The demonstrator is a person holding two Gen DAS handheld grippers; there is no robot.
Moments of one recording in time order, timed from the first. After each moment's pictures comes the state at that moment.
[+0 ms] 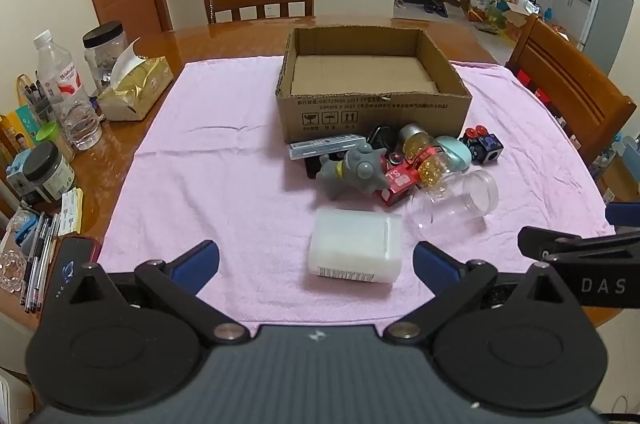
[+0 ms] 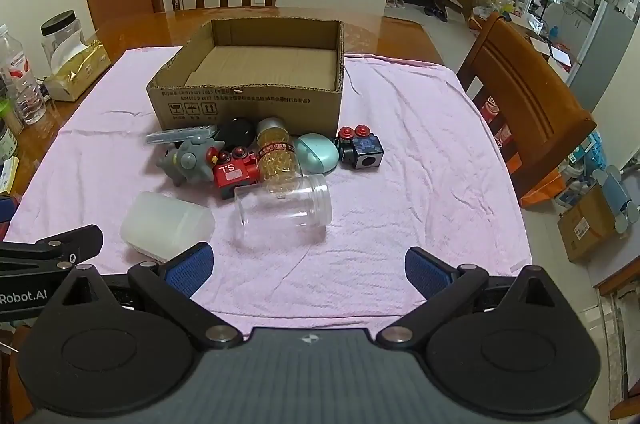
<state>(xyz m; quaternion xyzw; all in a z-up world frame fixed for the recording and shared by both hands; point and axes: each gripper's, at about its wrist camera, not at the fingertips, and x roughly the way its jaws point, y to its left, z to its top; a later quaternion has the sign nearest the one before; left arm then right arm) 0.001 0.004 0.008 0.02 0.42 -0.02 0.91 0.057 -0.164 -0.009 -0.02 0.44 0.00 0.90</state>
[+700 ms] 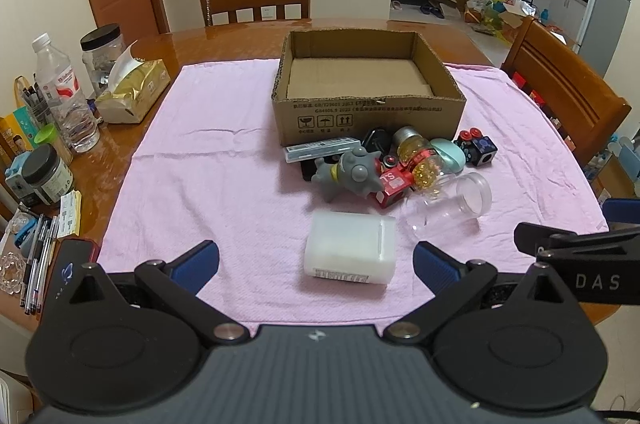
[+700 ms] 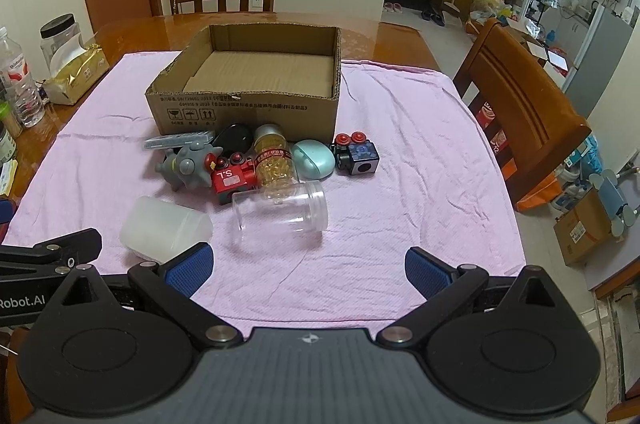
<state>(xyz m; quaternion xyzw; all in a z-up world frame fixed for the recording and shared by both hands) -0.001 -0.001 0.012 0.02 0.42 -0.03 0.91 0.055 -0.165 -0.003 -0.03 0.44 0.00 0.90</state>
